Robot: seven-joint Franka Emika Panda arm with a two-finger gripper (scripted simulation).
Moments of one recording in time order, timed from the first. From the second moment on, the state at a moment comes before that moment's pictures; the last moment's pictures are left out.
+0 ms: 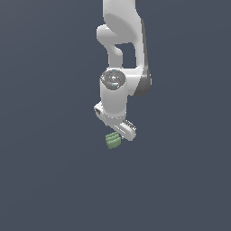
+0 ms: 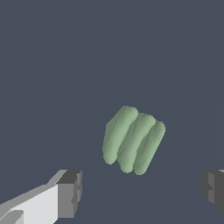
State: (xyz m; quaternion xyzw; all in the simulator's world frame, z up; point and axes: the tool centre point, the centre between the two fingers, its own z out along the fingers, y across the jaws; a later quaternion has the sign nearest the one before) arm 0.015 -0.002 0.128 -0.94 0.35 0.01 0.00
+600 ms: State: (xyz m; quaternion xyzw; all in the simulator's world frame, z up) arm 0.021 -0.008 0.107 -0.87 0.49 0.00 0.00
